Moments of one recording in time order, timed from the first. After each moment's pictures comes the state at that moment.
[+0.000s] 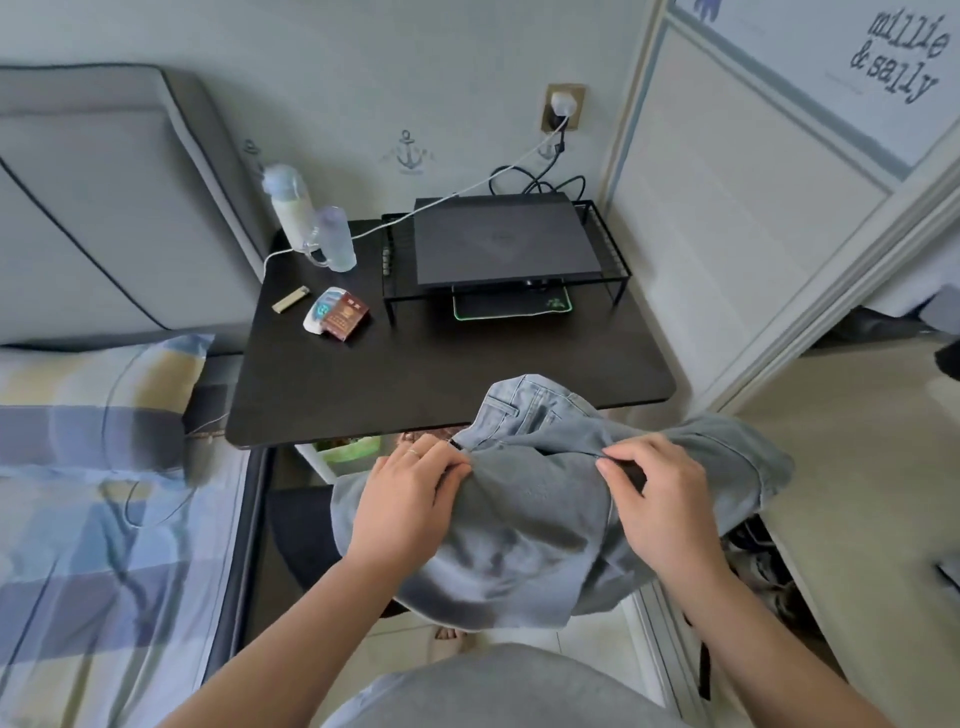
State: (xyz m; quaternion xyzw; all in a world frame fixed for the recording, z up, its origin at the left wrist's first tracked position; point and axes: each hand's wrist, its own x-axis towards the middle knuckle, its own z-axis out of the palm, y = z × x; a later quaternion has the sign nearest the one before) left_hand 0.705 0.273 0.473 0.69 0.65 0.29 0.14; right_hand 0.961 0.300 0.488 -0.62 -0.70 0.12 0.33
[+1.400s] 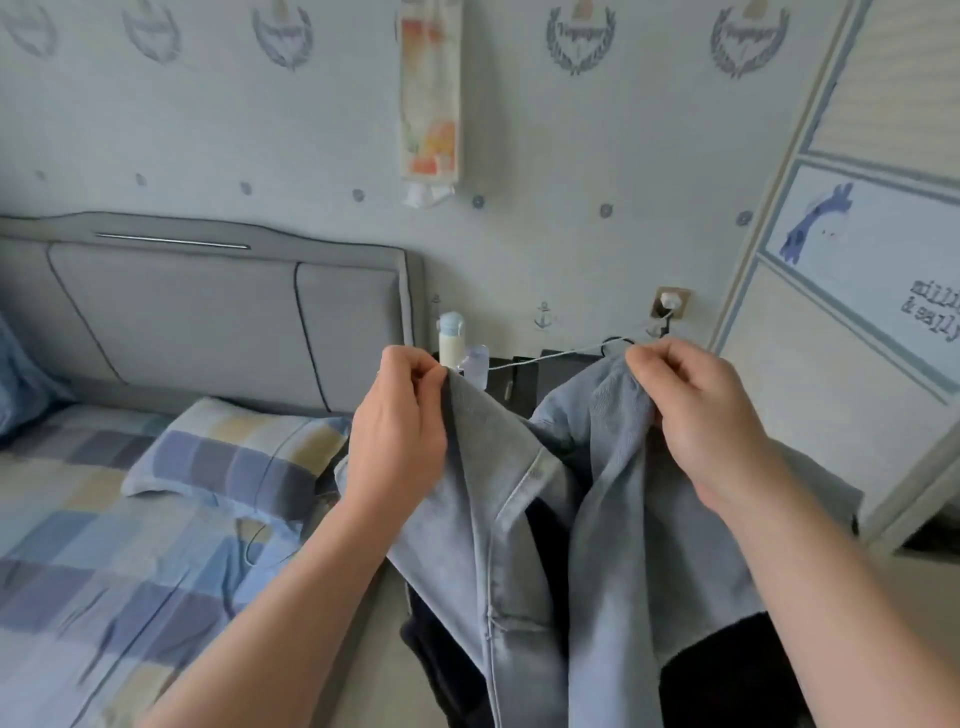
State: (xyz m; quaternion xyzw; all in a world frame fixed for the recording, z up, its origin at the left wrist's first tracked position) left_hand 0.636 0.201 0.668 0.52 0.65 0.56 -0.05; right_hand 0.857 0.288 0.710 -0.38 -0.68 0.39 0.49
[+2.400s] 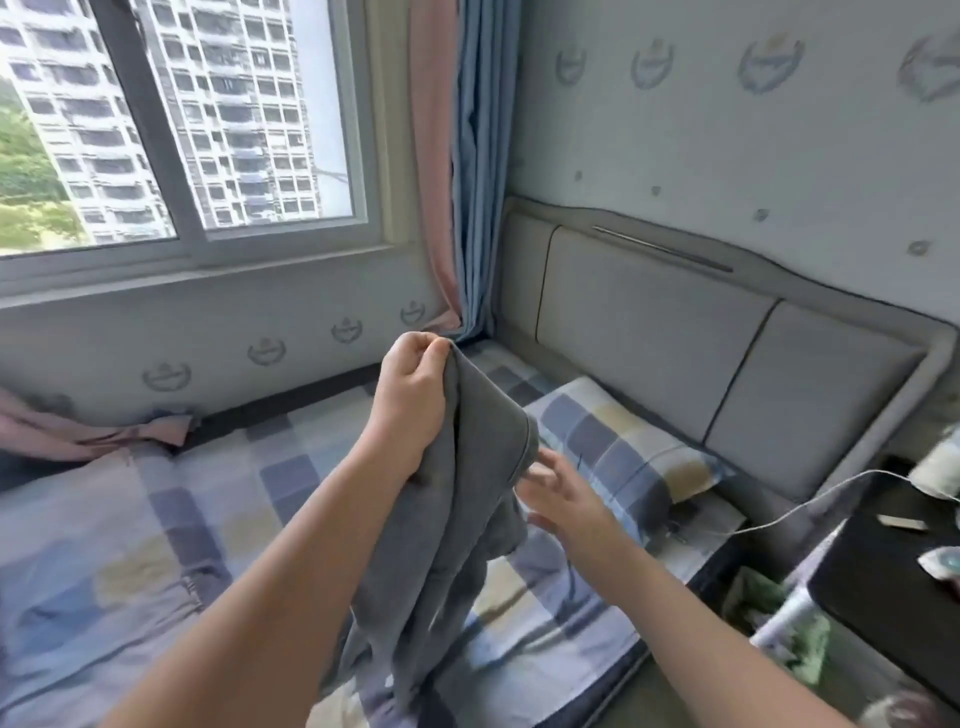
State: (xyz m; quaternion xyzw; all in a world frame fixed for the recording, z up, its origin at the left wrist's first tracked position) left_hand 0.223 -0.219 0.676 0.12 0.73 0.67 -0.09; right_hand 0.341 -0.064 0.590 -0.07 -0.69 0.72 0.02
